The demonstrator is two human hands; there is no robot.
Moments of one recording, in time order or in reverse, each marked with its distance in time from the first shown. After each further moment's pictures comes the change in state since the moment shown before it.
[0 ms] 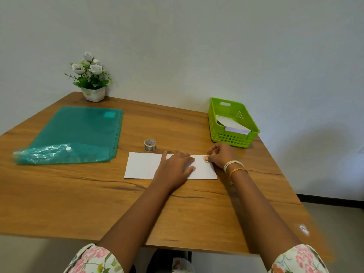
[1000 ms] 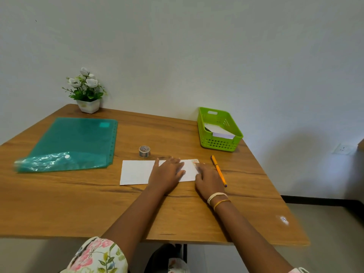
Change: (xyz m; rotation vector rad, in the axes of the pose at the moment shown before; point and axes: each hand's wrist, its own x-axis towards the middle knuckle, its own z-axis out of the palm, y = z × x) left_hand -0.010 0.007 -0.008 0.087 -0.065 -0.052; right_hand -0.088 0.007 0.028 -0.111 0.149 -0.212
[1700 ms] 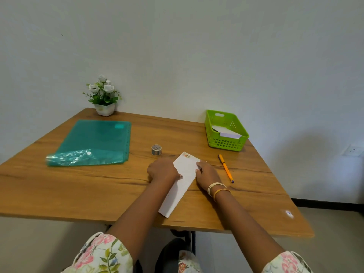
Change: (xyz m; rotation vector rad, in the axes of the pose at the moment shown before) left_hand -0.023 0.009 -0.049 0.101 -0.116 -0.628; right_hand 0.004 -0.030 0.007 0.013 -0.227 0.093
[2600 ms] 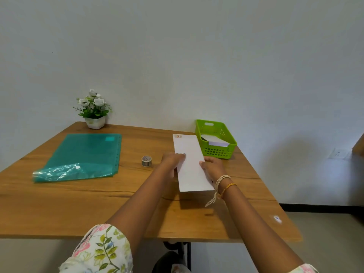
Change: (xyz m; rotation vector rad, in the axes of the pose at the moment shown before) left_hand -0.007 0.048 -0.043 -1.344 -0.380 -0.025; right_hand -0.003 -0.007 -0.066 0.997 0.171 0.227
